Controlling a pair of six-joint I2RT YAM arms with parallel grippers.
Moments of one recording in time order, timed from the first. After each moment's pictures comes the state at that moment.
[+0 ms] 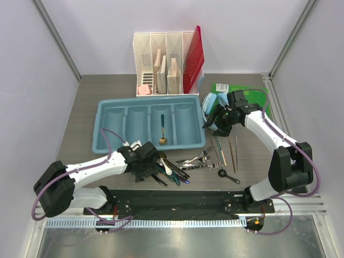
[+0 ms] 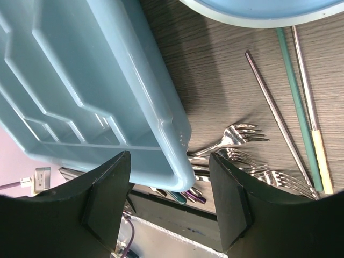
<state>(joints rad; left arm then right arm) -0.89 1.25 0.67 -0.74 -0.15 -1.29 0.23 1.50 1.13 -0.69 -0.34 0.76</state>
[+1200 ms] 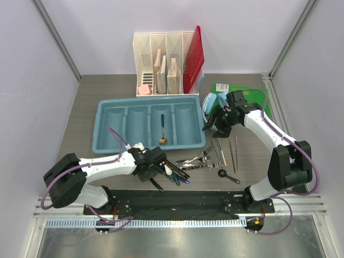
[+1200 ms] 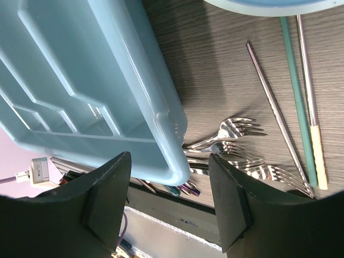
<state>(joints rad) -0.99 1.37 0.70 -0.77 -0.30 -1.45 0.23 1.51 1.14 -0.73 -0.37 0.71</state>
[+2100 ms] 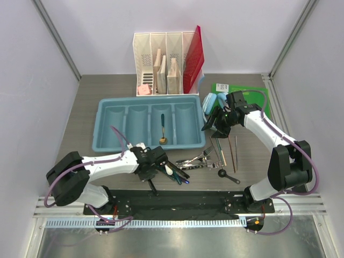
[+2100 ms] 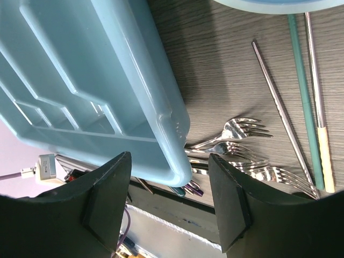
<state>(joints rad) -0.99 1.42 0.73 -0.80 -0.28 -1.41 0.23 1.51 1.12 -0.70 -0.39 0.72</state>
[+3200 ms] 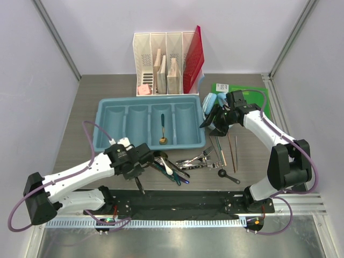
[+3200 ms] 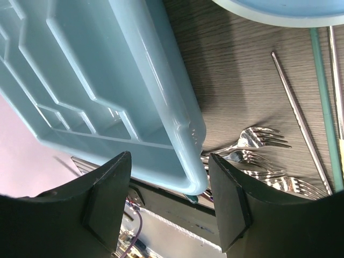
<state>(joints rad) -0.99 1.08 0.83 -1.21 -0.36 -1.44 0.23 1.52 1.12 -0.64 -0.42 0.77</state>
